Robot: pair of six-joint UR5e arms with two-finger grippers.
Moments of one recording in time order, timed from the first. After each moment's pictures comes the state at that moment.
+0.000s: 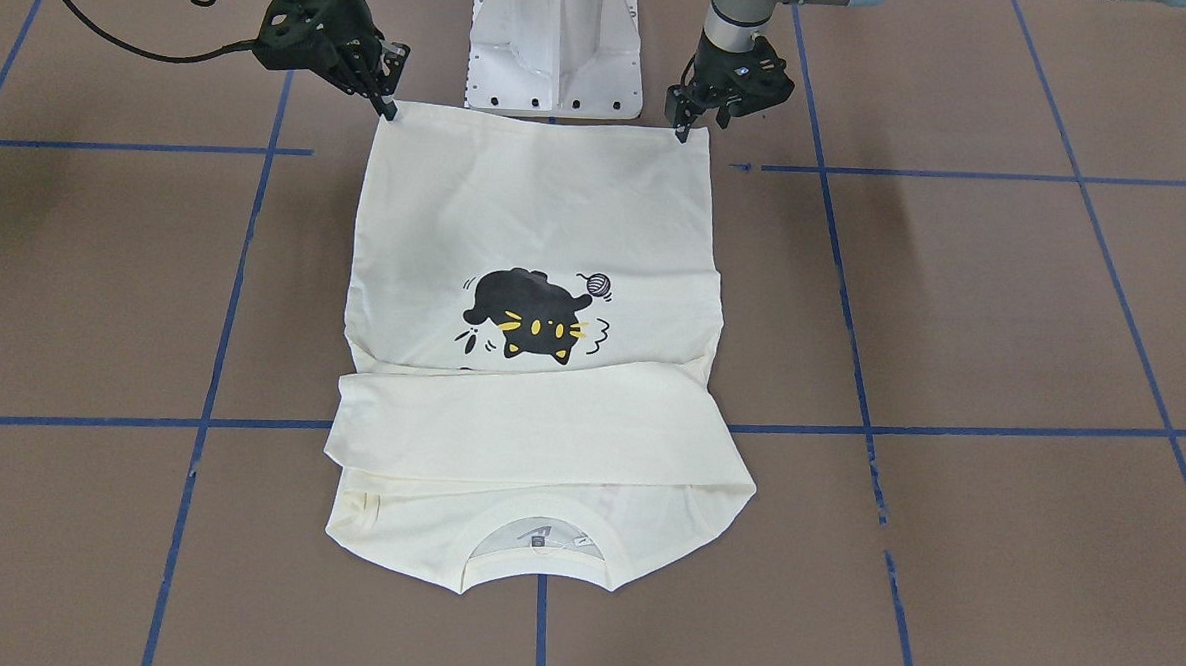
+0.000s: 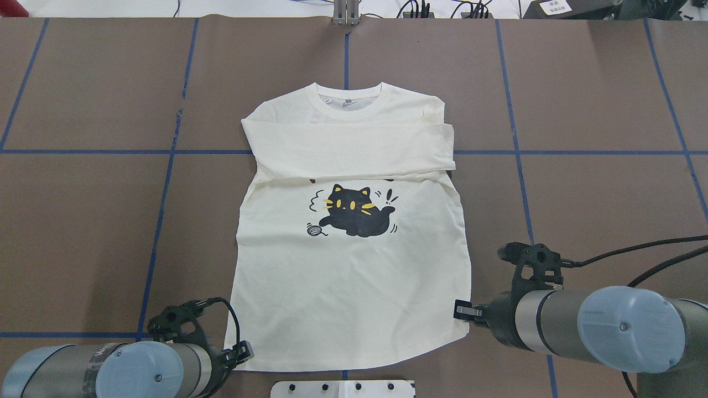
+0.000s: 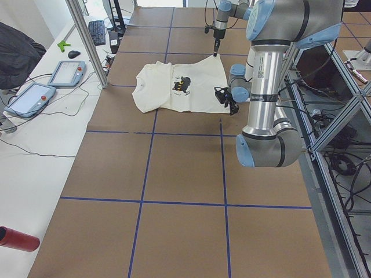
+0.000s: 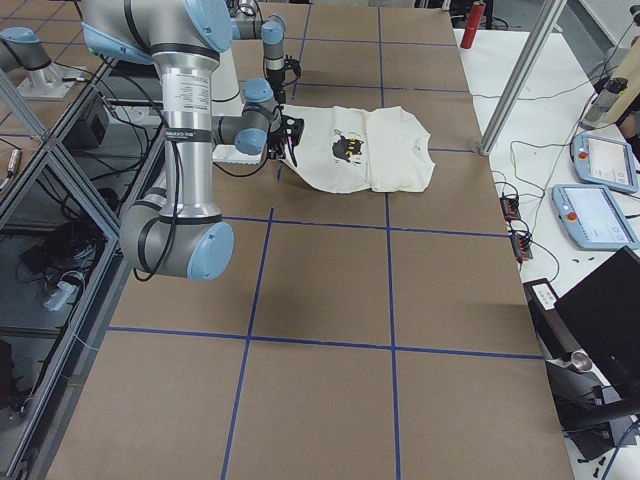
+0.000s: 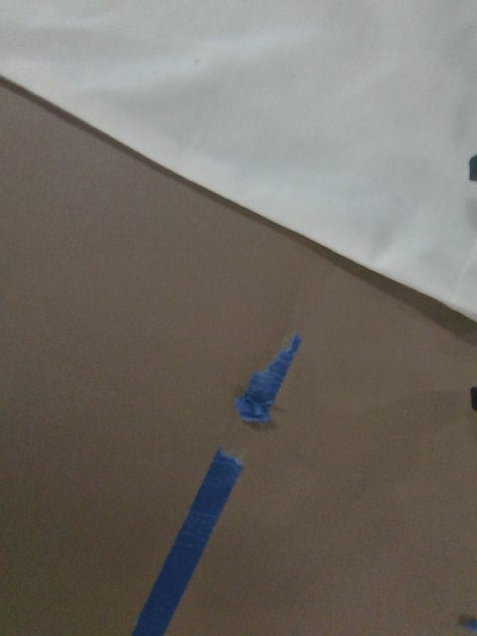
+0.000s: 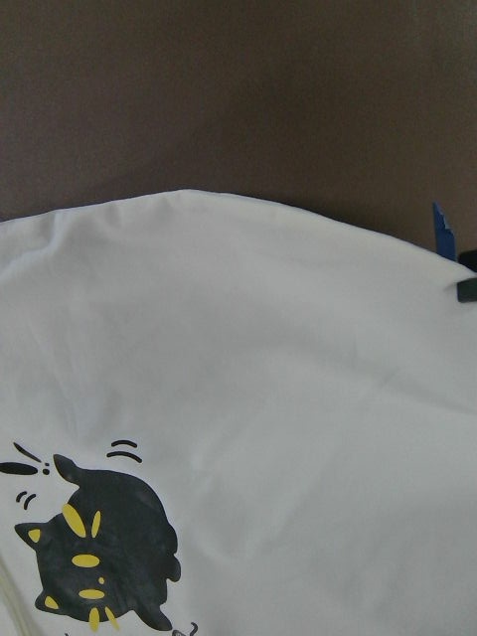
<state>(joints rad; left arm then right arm) -0.07 -1.72 -2.07 -1.75 -1.60 -1.97 0.21 -1.56 2.26 -1.26 1.63 1.65</state>
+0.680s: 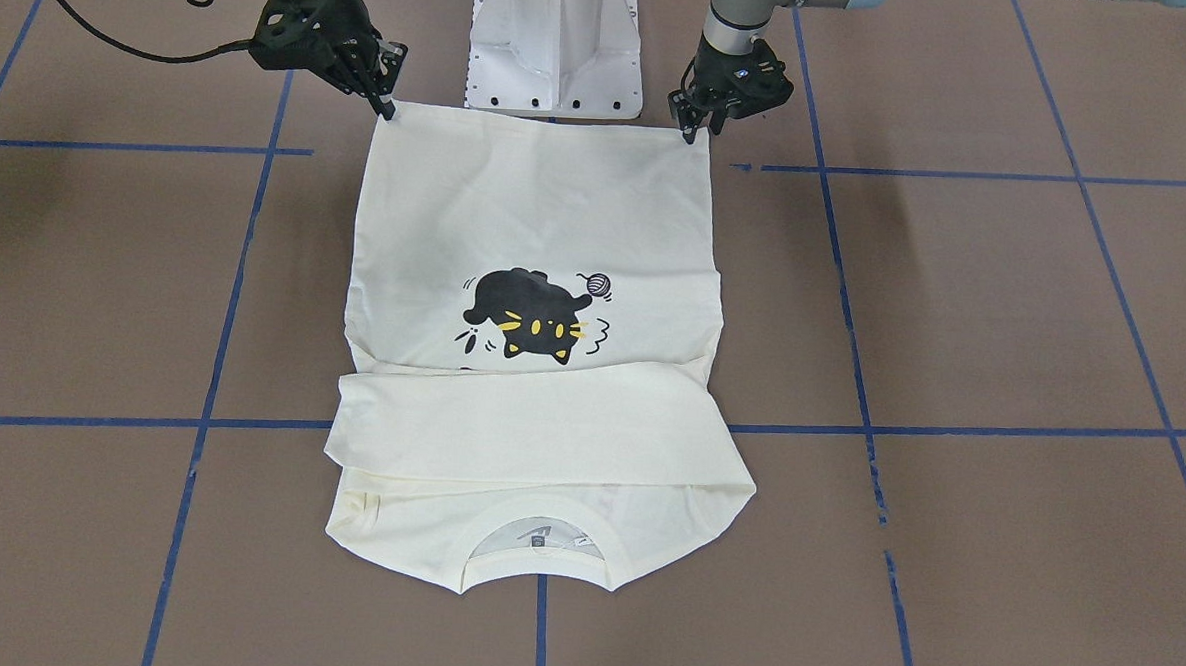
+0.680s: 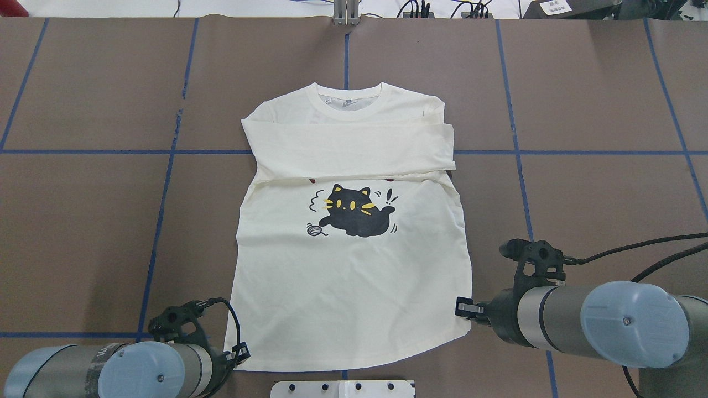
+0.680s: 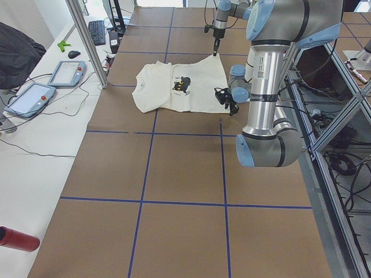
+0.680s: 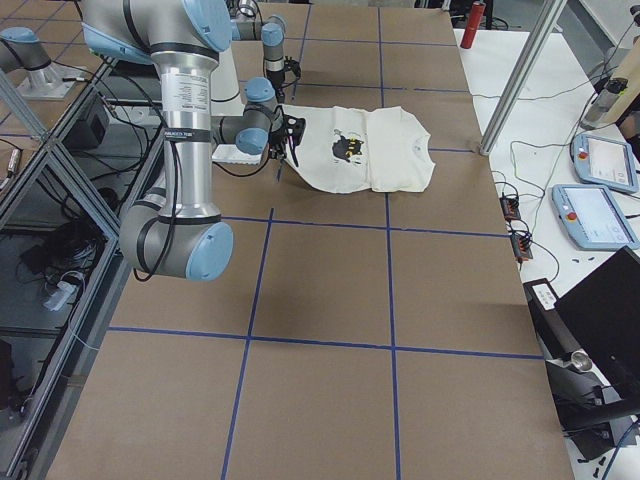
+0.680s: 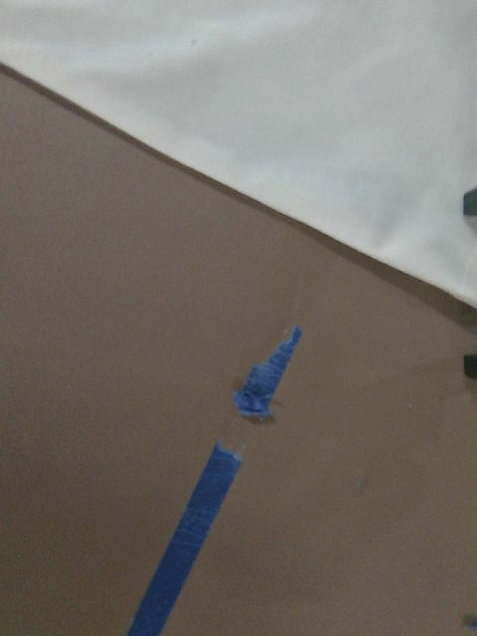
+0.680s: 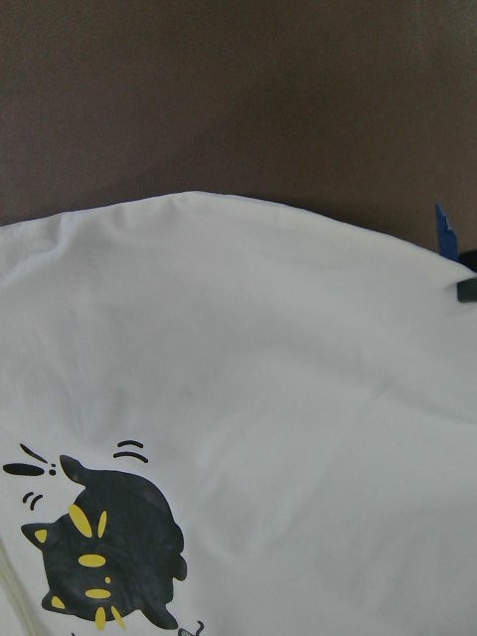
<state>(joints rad) -0.07 -1.73 -2.06 -1.74 -1.60 -1.97 0.23 -1.56 2.26 -1.26 1.65 1.65</state>
